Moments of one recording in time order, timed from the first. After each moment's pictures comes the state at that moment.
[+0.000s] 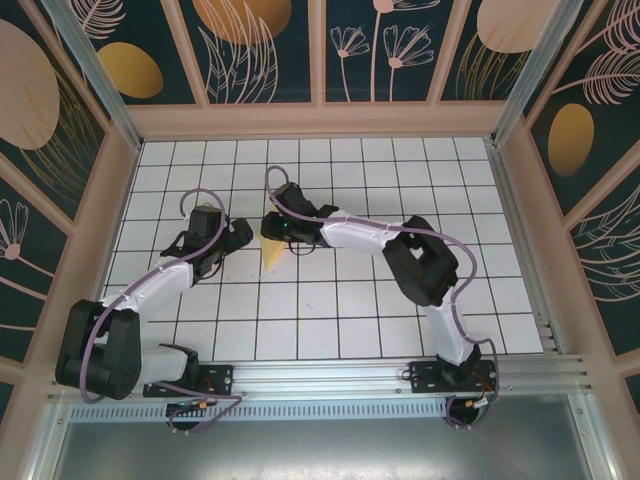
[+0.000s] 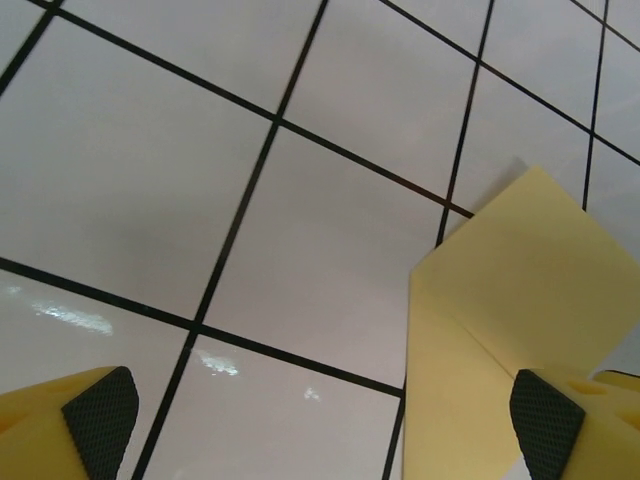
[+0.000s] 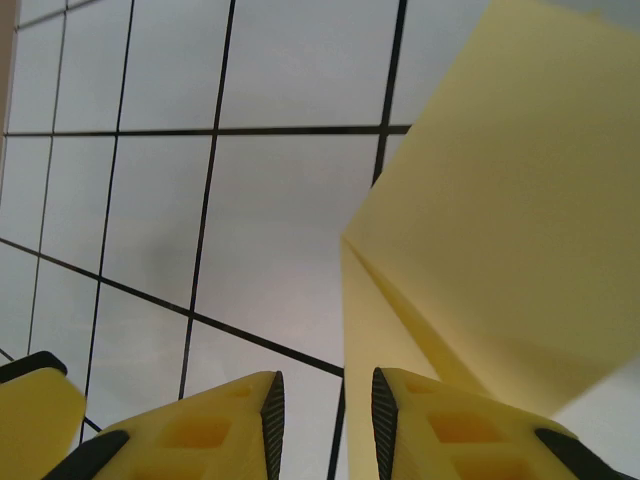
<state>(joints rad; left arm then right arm) -0.25 1.29 0.64 -0.15 -0.08 -0.71 0.89 2.14 1.58 -0.23 -0.08 0.83</state>
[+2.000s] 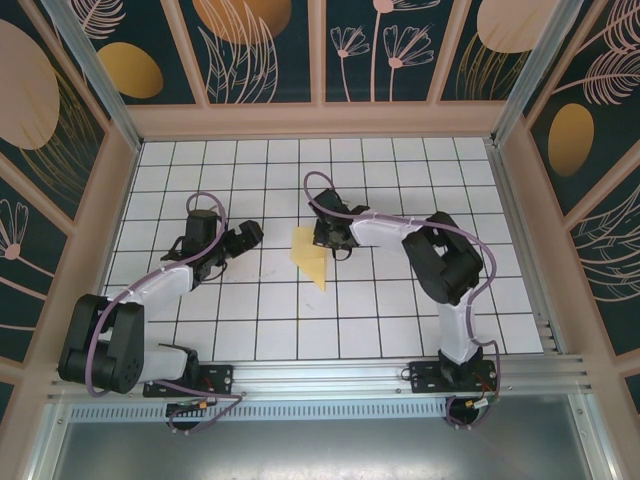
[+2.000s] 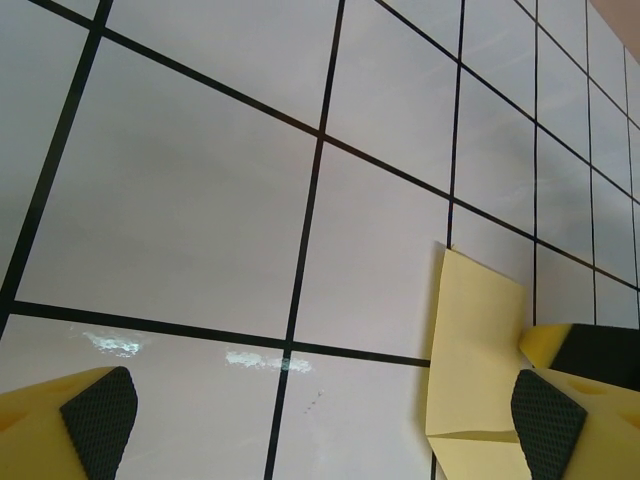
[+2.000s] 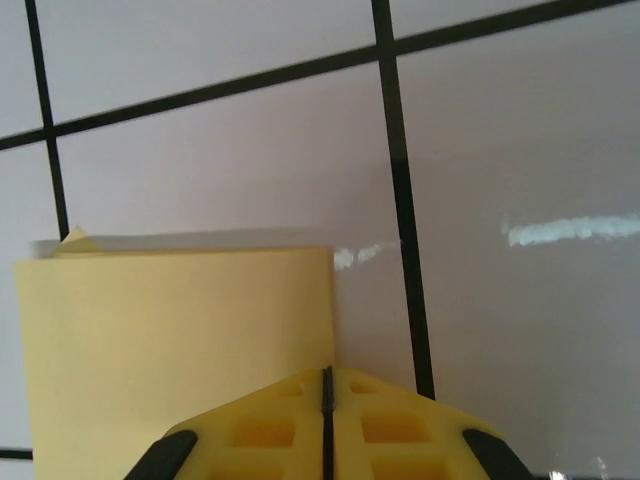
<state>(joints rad) -0.22 1.33 0.57 0.02 0.23 -0.71 0.73 2.02 1.32 -0.38 0.11 0.81</state>
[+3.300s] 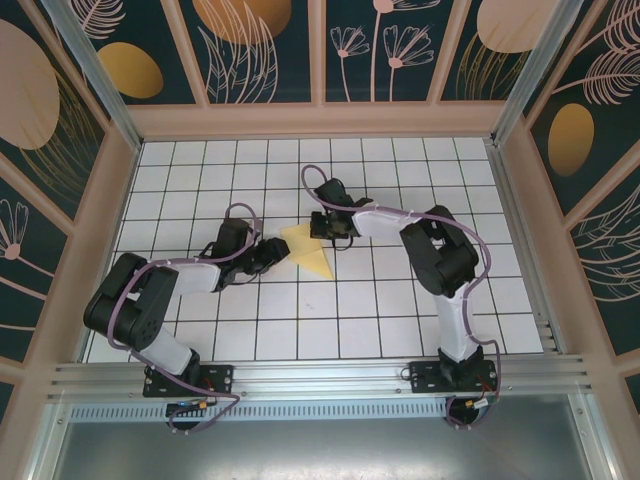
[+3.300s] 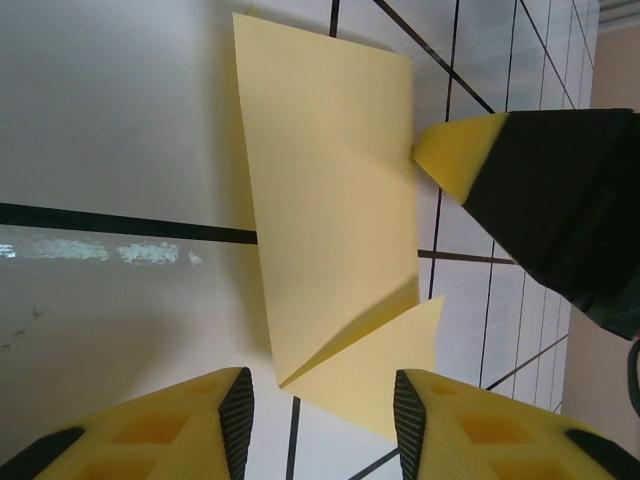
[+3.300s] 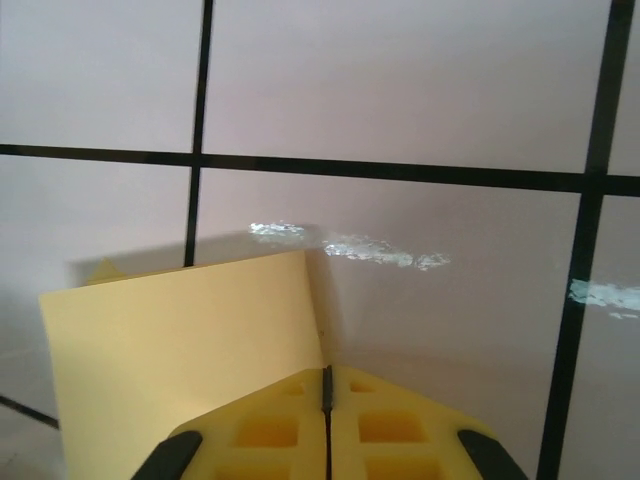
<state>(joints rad) -0.40 1.59 0.54 0.33 0.46 -0.94 0.67 2.05 1.36 -0.29 -0.10 0.61</state>
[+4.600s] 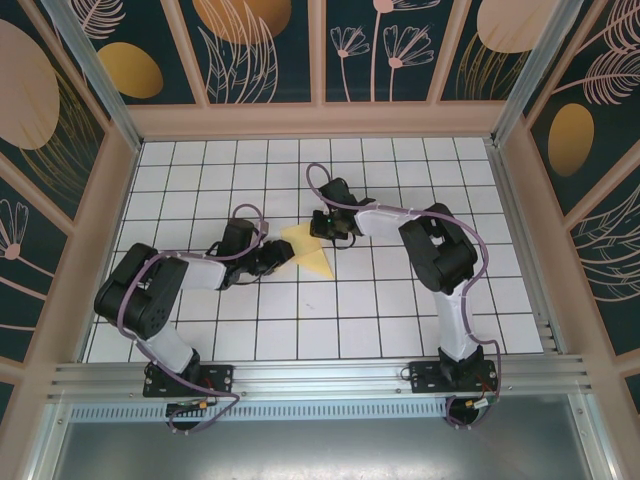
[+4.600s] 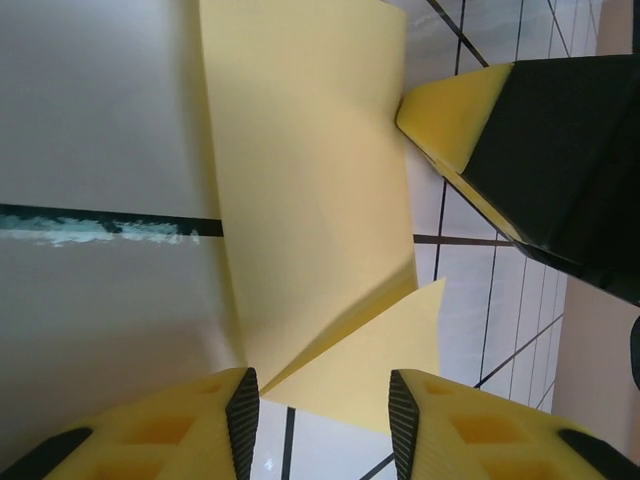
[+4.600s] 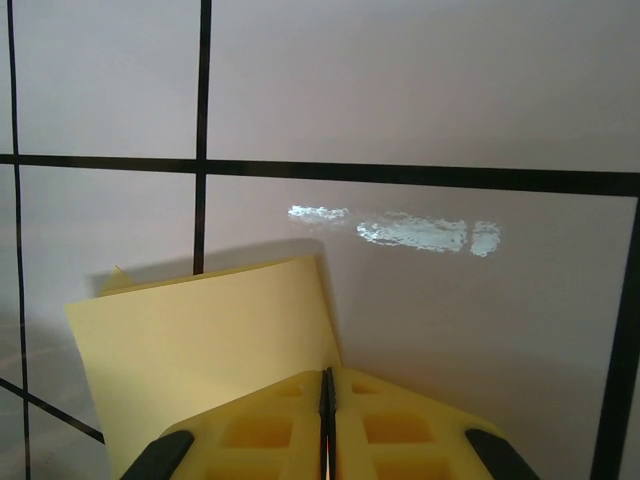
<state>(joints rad) -0.42 1.68 0.57 0.39 0.51 -0.95 0.65 2.09 1.36 -0.23 -0.21 0.65</state>
